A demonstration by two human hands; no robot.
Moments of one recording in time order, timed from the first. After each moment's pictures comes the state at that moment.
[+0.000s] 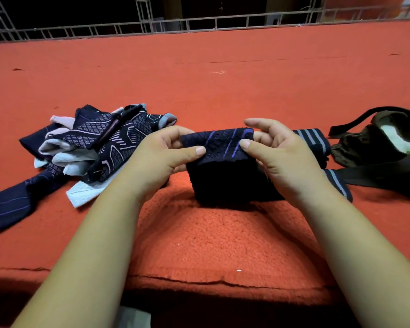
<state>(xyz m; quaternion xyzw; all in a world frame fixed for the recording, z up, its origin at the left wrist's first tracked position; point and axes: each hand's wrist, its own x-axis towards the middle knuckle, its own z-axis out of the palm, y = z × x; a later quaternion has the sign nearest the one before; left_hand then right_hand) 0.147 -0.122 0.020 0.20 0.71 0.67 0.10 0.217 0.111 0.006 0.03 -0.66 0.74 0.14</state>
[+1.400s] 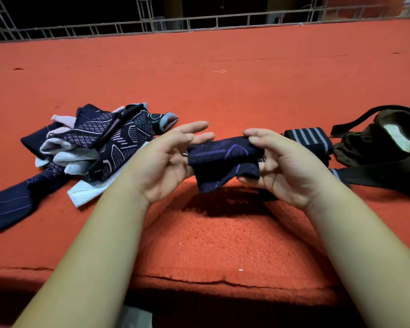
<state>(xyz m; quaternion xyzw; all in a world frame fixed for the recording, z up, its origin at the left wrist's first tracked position) 0.149 -0.115 0.022 0.13 0.55 0.79 0.22 0.223 0.113 0.017 -0.05 -0.56 0.83 -0.02</state>
